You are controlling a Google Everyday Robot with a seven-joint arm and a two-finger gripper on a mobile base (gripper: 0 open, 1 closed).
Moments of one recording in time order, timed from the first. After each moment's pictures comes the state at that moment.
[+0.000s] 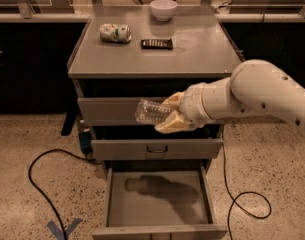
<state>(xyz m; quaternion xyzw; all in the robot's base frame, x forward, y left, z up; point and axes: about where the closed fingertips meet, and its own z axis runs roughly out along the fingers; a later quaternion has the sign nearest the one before) 0.558 -0.041 0.801 -0.63 0.65 0.11 0.41</state>
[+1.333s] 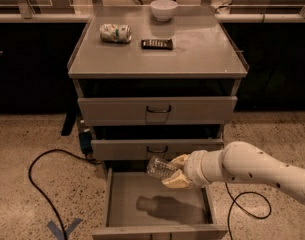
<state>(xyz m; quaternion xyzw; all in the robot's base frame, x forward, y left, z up) 0.502 -0.073 0.592 -0.55 0.74 0.16 0.36</state>
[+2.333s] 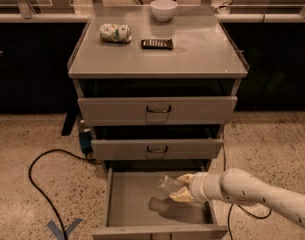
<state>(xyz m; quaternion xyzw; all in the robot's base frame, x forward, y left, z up) 0.522 -0.111 0.438 -0.51 0.76 0.17 0.36</state>
